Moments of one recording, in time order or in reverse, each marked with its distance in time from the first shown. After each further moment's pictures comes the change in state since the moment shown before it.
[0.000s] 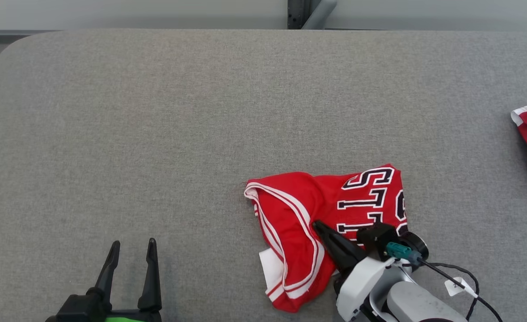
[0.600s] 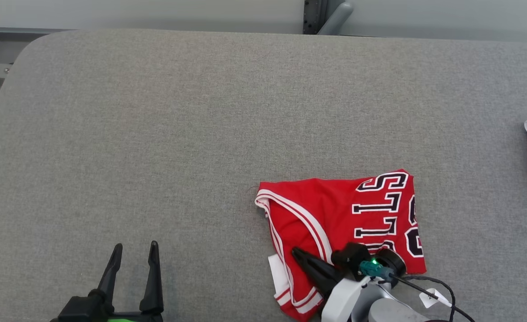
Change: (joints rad) left arm 0.003 0.000 -0.006 0.008 -0.011 0.002 0.000; right arm -0.011 0.029 0.118 0.057 0.004 0.000 0.000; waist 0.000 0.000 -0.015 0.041
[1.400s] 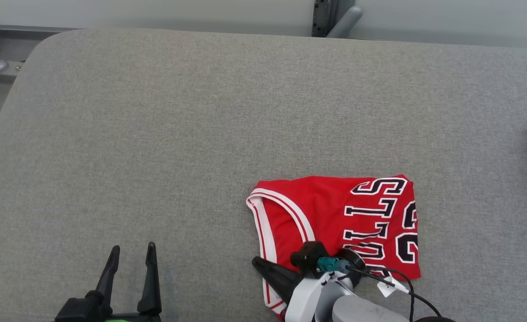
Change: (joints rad) left arm 0.003 0.000 0.000 0.004 -0.015 0.004 0.000; right arm -0.140 0.108 0.228 0.140 0.177 0.000 0.011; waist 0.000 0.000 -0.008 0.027
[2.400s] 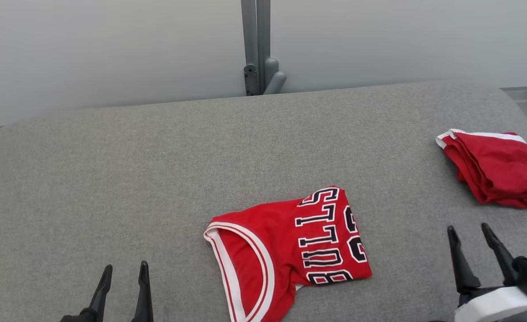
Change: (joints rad) left arm 0.059 0.000 0.040 0.004 0.024 -0.015 0.000; right arm 0.572 -0.174 -1.006 -0.555 -0.352 0.001 -0.010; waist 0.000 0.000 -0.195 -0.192
